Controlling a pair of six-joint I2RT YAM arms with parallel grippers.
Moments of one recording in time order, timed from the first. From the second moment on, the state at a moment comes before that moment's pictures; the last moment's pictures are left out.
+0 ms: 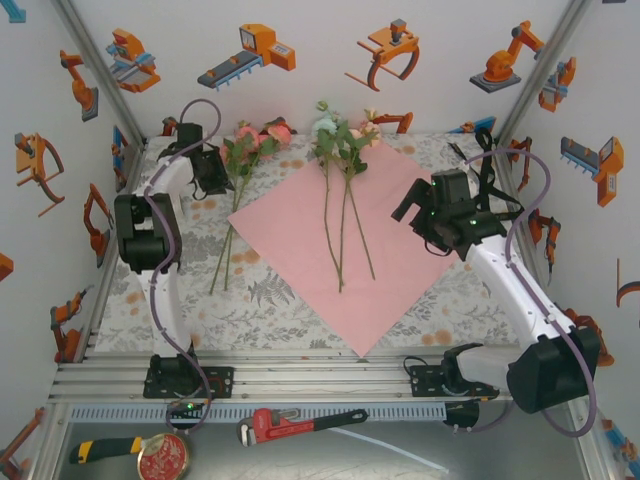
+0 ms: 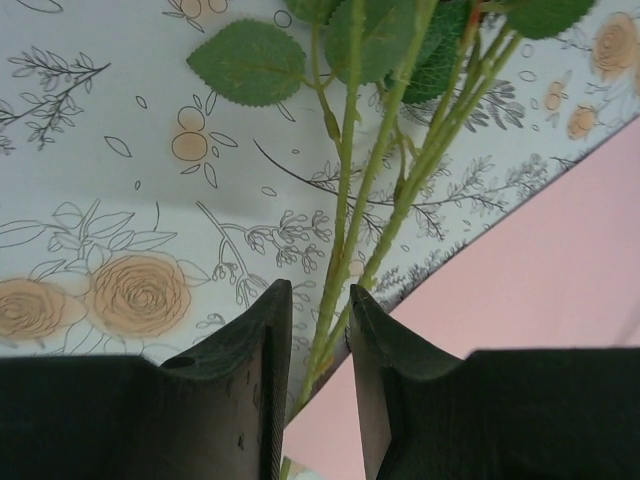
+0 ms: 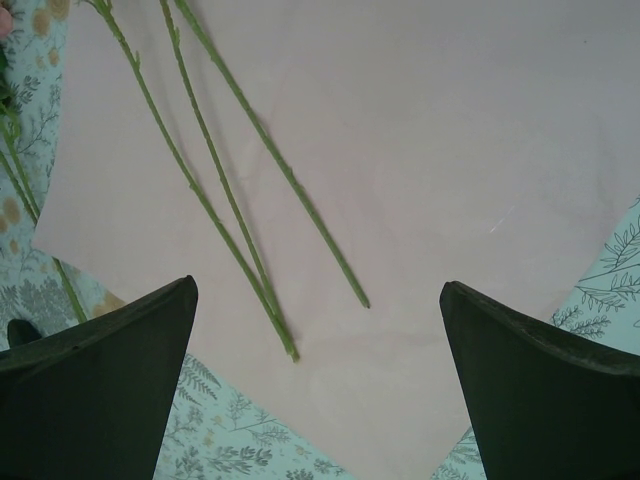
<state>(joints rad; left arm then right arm) -0.06 2.23 1.80 -0.55 0.19 -0.35 0.29 1.21 1.06 -0.65 0.07 0.77</state>
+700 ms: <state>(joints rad) -0.07 2.36 1.93 -0.62 0.23 -0.38 0.29 1.16 1.05 -0.66 0.10 0.77</state>
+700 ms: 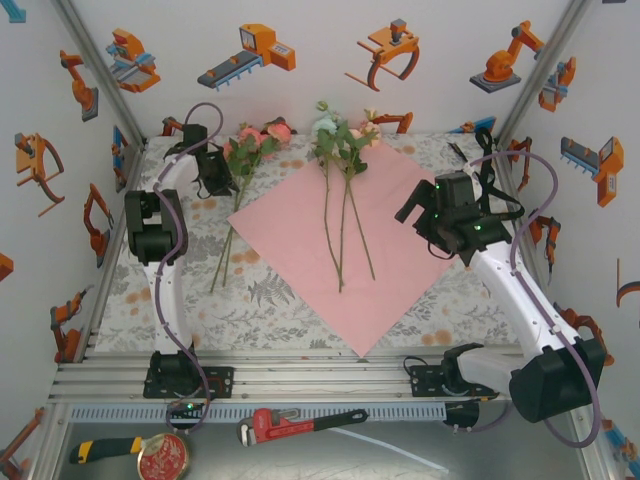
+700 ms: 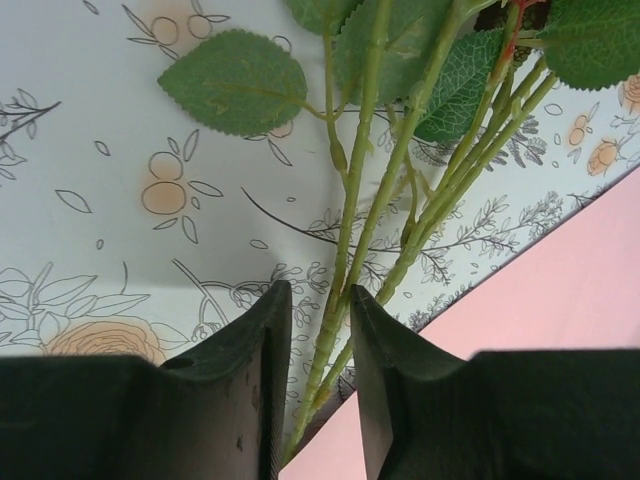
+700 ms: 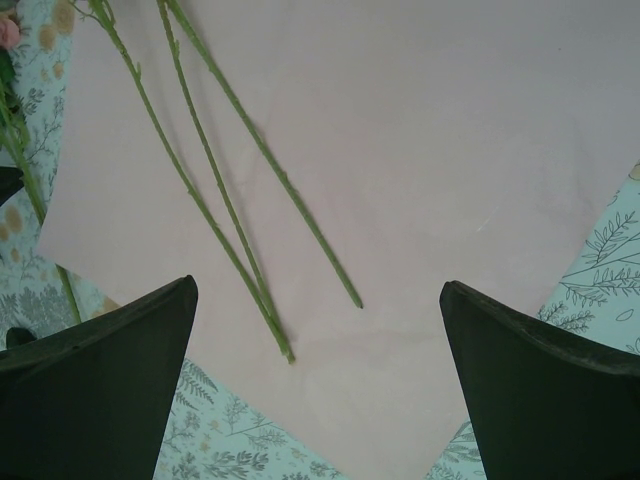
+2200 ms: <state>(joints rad) -0.13 2.33 2.10 -0.78 0.07 -0.23 0.29 1.17 1.02 -0.42 -0.19 0.73</state>
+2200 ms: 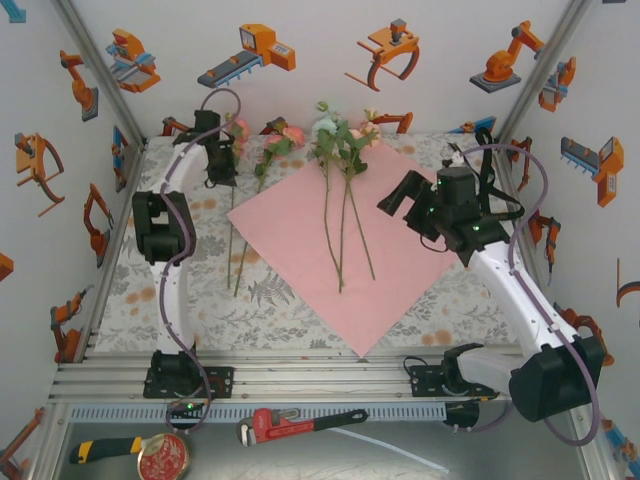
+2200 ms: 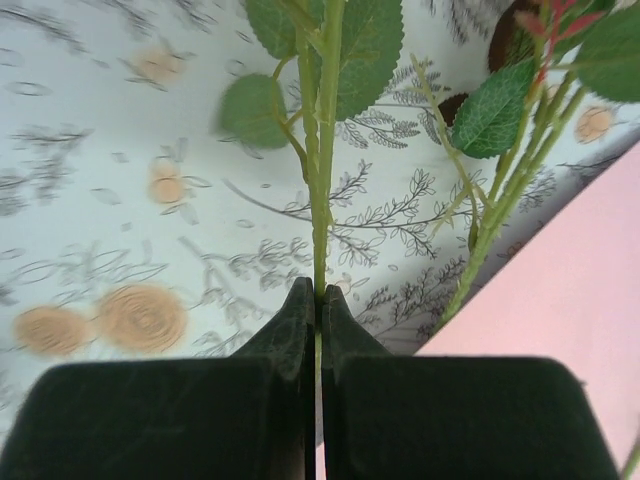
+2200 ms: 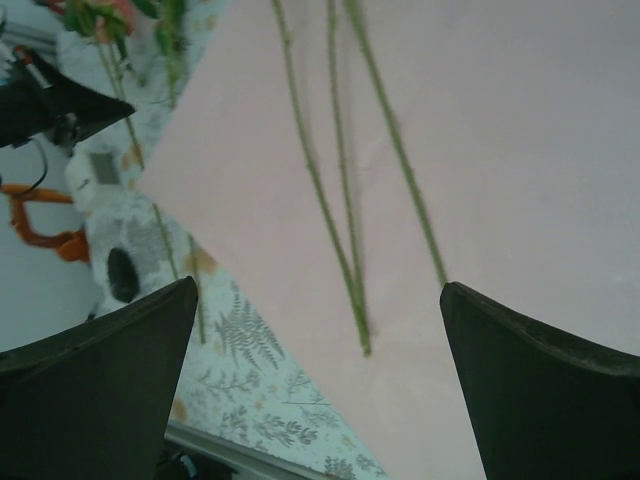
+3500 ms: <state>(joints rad) -0.66 2.81 2.71 -0.32 0.22 -0.58 0.29 1.08 1.10 -0.58 -0.31 0.61</state>
